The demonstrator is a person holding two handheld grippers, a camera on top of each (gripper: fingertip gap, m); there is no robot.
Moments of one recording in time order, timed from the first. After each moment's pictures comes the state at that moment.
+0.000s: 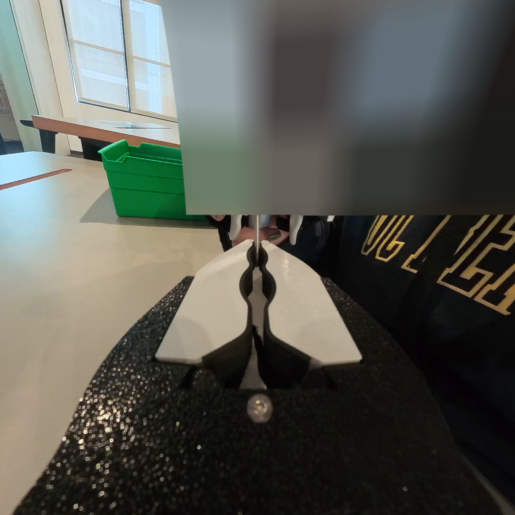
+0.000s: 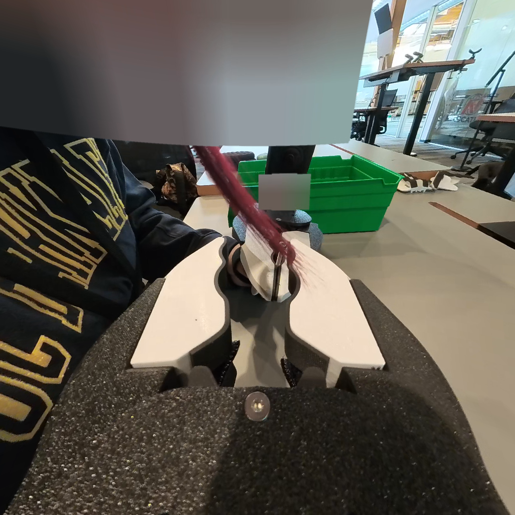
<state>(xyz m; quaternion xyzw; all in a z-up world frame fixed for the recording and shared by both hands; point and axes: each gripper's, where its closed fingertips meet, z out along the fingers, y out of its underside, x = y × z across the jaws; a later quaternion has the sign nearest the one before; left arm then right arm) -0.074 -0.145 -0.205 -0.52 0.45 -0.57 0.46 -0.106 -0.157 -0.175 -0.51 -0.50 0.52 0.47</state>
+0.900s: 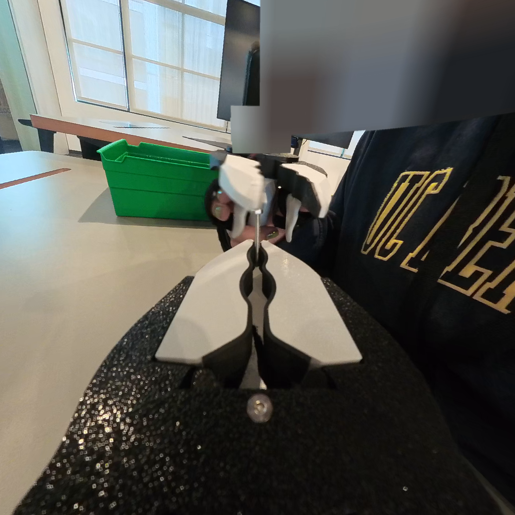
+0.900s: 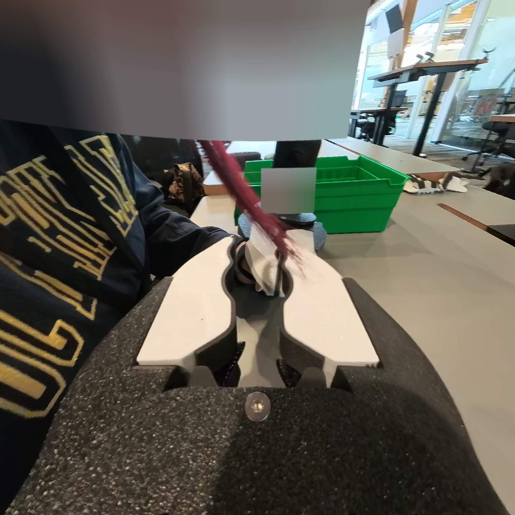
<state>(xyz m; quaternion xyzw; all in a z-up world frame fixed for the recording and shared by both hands) -0.074 -0.145 -0.205 -0.52 0.44 -0.57 0.45 -0.100 -0.161 -0.175 -0.50 -0.51 0.53 0.46</state>
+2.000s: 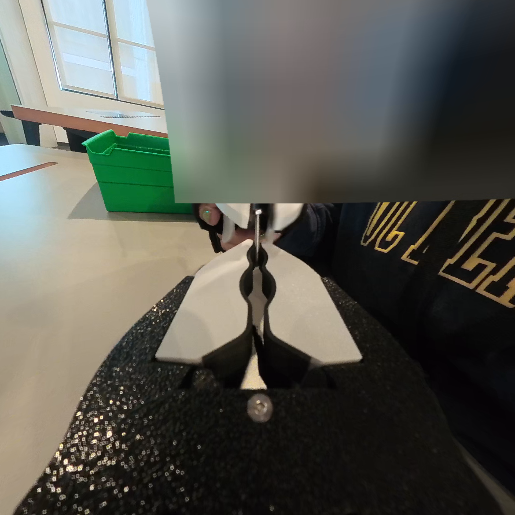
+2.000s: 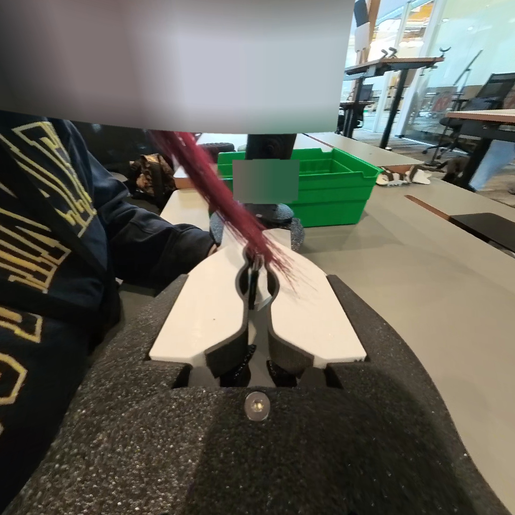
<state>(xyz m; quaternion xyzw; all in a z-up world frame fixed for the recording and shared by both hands) -0.071 -0.151 -0.211 -0.52 0.47 -0.56 0.44 -0.111 -0.142 -0.185 -0.53 -0.50 0.48 0.49</state>
